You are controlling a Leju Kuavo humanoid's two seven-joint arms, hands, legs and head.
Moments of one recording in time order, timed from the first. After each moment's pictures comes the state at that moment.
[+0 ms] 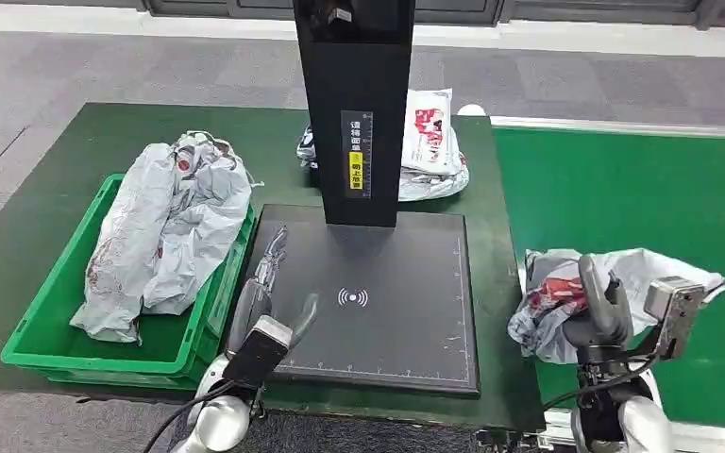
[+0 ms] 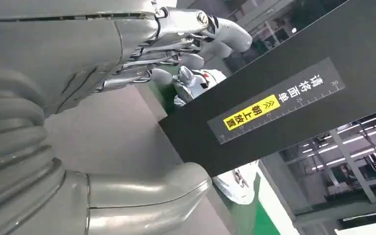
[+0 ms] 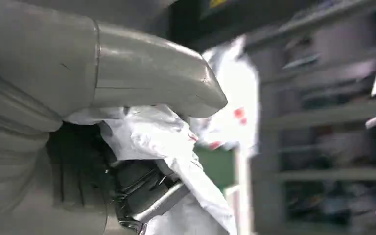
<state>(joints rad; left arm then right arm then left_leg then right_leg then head) -0.02 -0.16 -0.26 -1.52 -0.44 0.22 -0.30 -0.05 0.04 -0.05 -1.60 -0.04 0.23 -0.16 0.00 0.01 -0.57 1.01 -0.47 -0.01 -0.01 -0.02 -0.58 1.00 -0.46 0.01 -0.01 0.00</state>
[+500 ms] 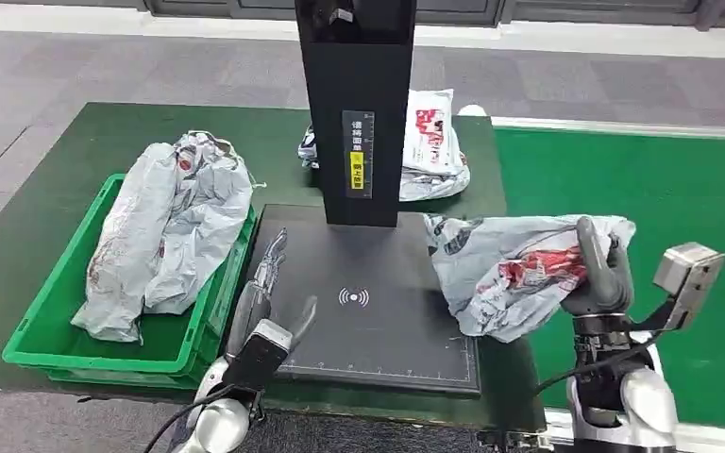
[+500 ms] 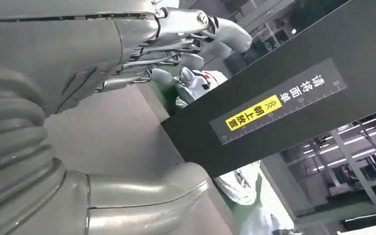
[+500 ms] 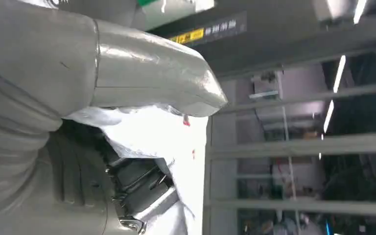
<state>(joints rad) -0.02 -0.17 -0.25 -1.52 -0.45 0.22 -0.31 -0.16 0.04 0.02 -1.67 -0.06 0.25 -0.12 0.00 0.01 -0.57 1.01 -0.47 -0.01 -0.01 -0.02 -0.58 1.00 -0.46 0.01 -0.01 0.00</state>
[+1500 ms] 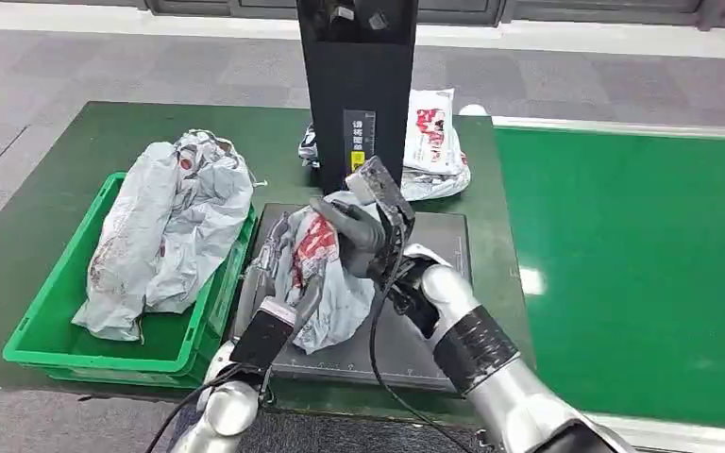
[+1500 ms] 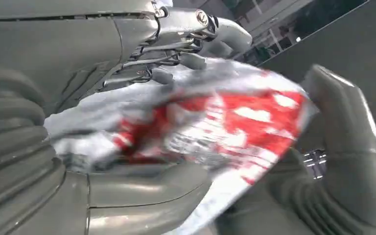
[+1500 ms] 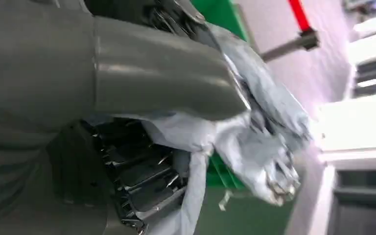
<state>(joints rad) -0.09 -0.19 -0.25 -1.47 -0.43 0.25 -0.28 -0.69 0.27 0.64 -0.86 -0.20 0.36 0.01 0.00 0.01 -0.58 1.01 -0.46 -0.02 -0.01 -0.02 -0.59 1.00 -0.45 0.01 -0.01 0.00</state>
